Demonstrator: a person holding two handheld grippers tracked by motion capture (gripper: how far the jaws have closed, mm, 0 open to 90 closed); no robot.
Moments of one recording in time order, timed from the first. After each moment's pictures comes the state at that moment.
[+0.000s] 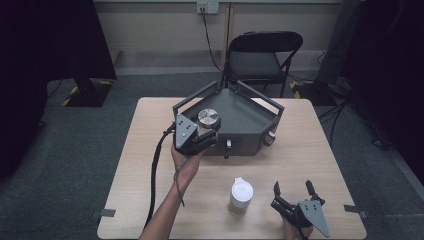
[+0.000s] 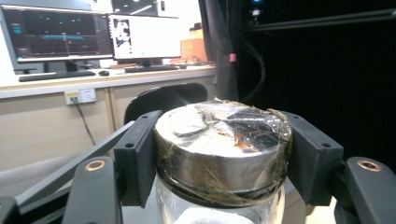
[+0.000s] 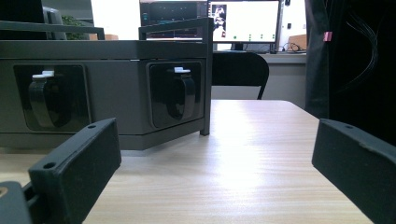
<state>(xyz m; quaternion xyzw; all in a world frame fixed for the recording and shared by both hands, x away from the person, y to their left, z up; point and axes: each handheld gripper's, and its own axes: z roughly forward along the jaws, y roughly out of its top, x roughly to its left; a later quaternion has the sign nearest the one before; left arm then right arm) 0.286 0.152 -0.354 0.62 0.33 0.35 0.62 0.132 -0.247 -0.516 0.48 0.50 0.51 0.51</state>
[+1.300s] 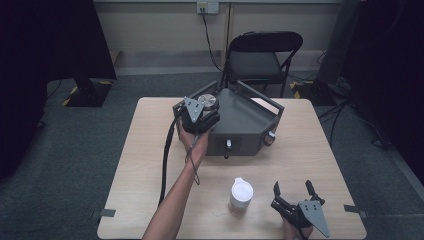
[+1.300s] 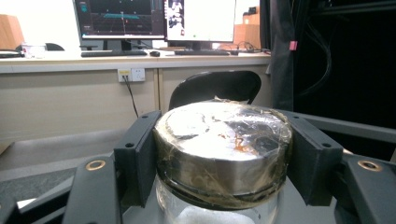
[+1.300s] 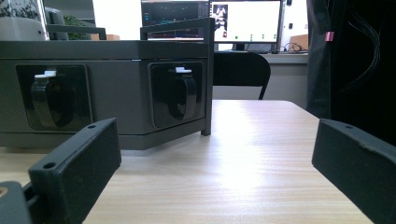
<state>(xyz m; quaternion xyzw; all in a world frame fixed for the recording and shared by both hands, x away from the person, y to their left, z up) 0.342 0.109 -0.363 0.59 0.43 0.39 0.57 0.131 -0.248 -0.516 0.48 0.51 0.51 0.50</state>
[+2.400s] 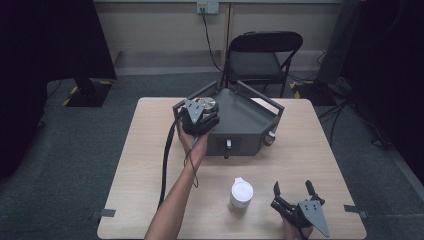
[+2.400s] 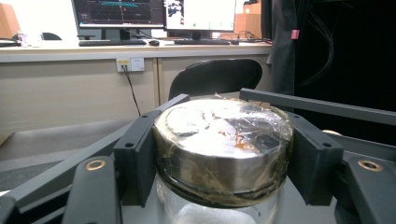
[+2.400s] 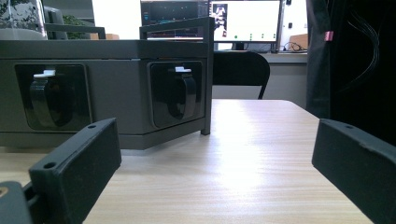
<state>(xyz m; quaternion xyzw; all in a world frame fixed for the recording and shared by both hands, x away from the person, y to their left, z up) 0.344 0.111 -0.366 0.60 0.43 0.38 0.56 0.132 -0.248 -0.516 0.48 0.51 0.51 0.50</state>
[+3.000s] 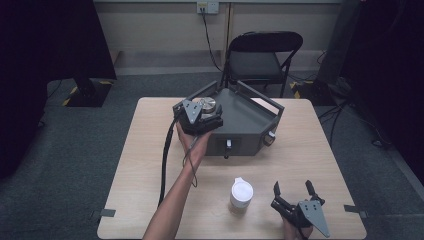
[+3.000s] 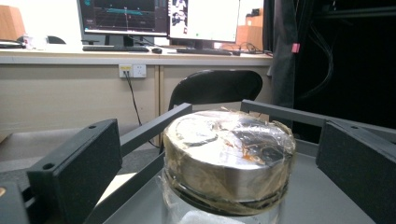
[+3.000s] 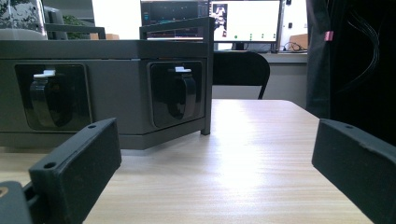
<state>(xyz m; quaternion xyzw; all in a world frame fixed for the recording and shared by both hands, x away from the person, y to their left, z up) 0.341 0.113 -0.371 0.57 0.44 0.38 0.58 0.132 -0.248 -0.516 0.48 0.51 0.51 0.50</state>
